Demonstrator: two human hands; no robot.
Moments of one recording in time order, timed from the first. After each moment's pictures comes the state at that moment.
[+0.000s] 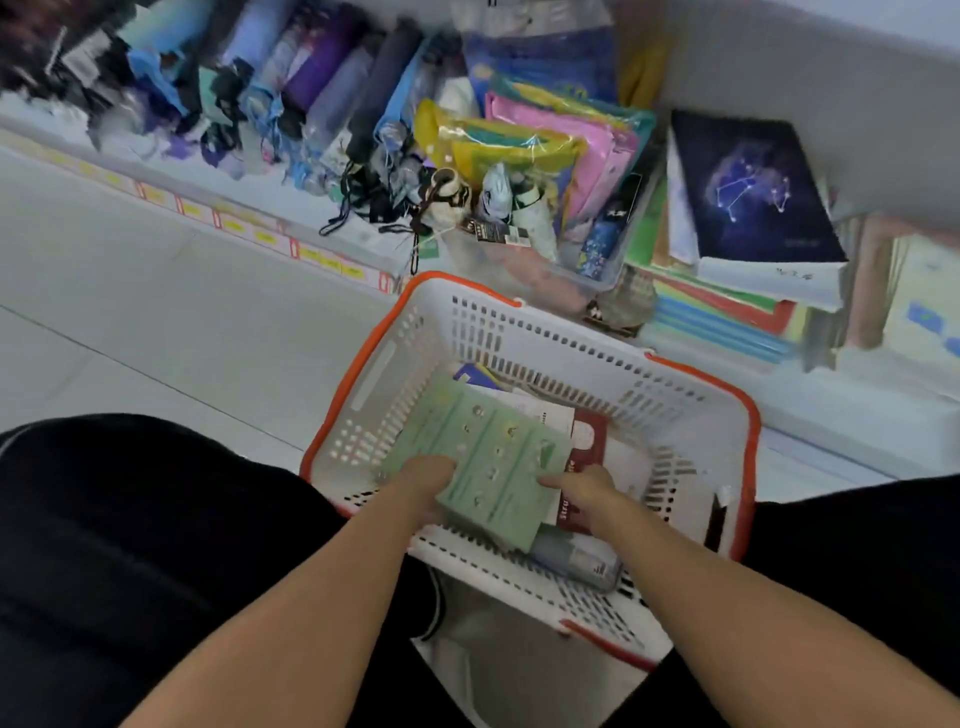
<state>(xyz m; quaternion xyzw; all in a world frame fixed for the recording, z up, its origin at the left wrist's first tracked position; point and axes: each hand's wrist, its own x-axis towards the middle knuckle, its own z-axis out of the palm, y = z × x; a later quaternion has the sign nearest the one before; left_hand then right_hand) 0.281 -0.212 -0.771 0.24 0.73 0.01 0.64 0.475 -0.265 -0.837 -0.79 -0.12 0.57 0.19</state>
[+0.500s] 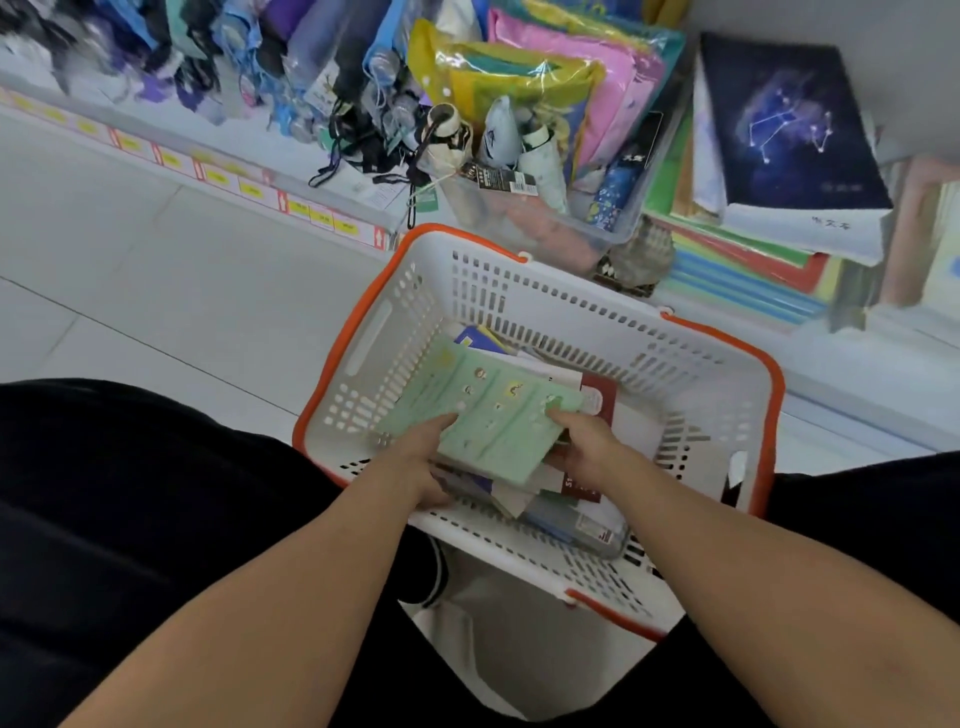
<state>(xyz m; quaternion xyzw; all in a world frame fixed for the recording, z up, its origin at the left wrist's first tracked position) 0.271 -0.211 -0.816 -0.02 0.68 0.09 0.73 0.469 -0.246 -0.851 -0.67 0.05 0.66 0.33</state>
